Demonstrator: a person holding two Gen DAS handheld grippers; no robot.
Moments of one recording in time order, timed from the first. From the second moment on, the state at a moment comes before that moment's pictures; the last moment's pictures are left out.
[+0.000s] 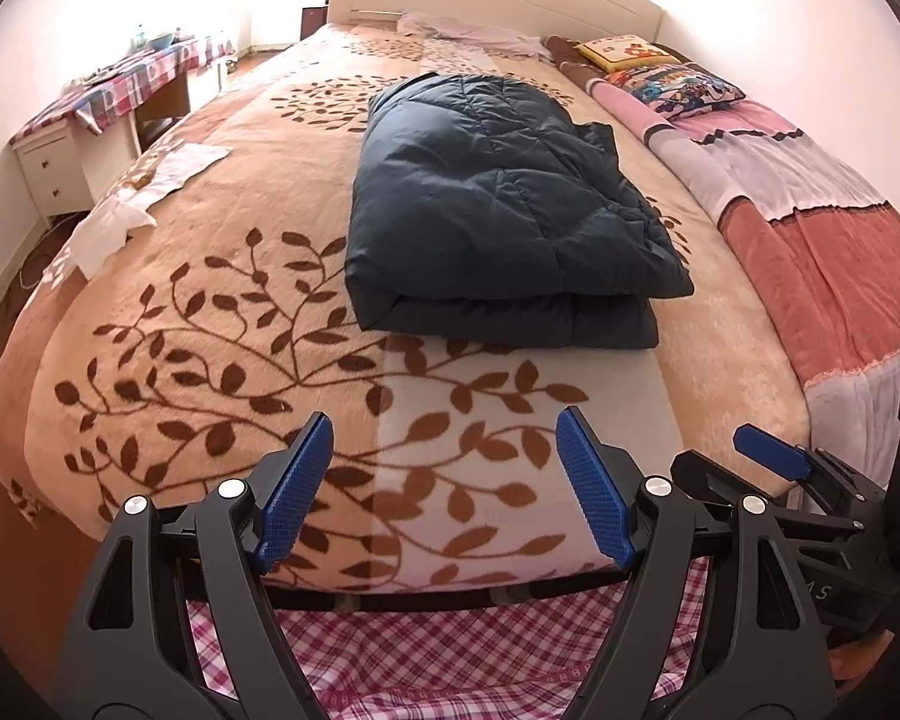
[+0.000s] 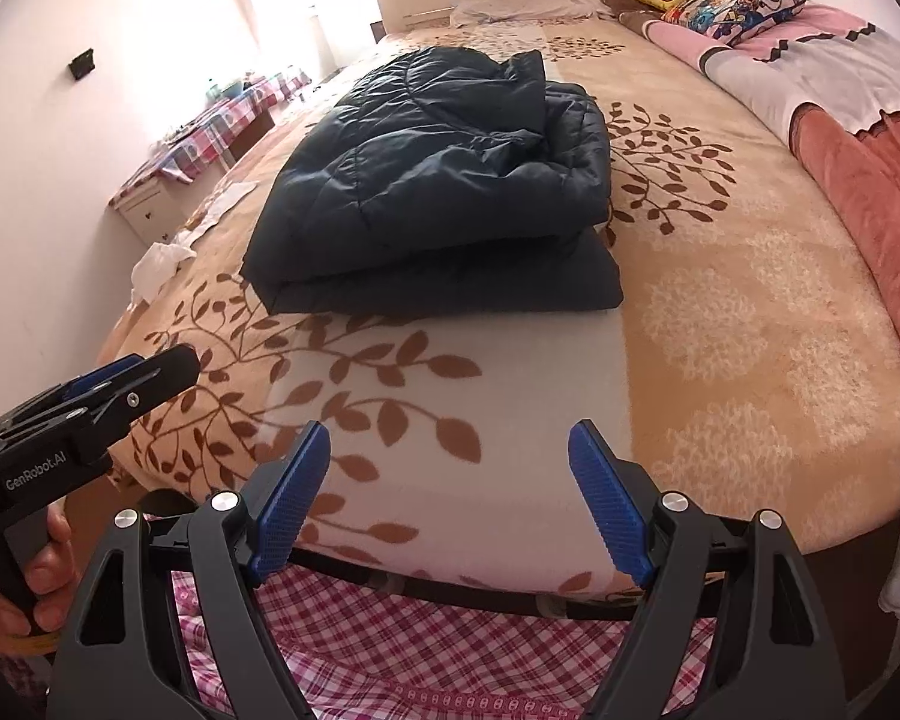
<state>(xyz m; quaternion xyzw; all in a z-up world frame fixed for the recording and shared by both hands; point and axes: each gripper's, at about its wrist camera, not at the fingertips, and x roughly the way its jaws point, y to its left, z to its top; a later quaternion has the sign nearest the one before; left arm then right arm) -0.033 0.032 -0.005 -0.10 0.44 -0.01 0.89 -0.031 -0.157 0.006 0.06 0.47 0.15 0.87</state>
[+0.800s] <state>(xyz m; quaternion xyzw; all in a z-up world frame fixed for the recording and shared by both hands) -0.051 0.020 -0.031 -0.07 0.46 -0.01 0.88 -0.049 -0.154 -0.006 0.06 0.47 0.10 0.87</state>
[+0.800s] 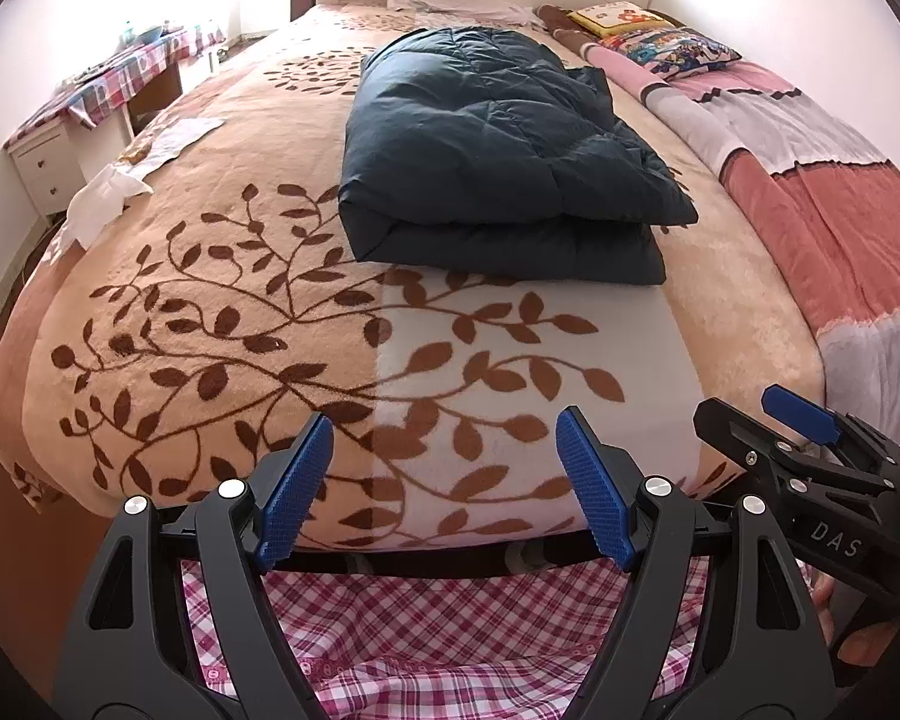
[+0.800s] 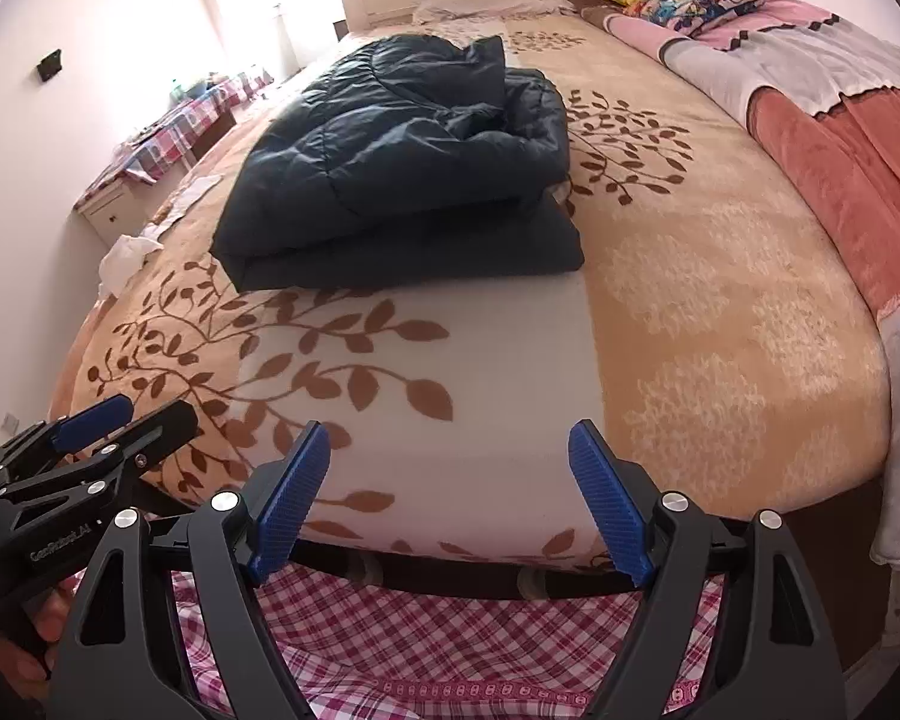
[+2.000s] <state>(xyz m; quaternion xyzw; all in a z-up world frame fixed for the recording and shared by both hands) -0.036 0.014 -0.061 -0.07 0.51 0.00 0.86 -0.039 -0.154 -0.044 0.05 0.53 0.10 0.84</state>
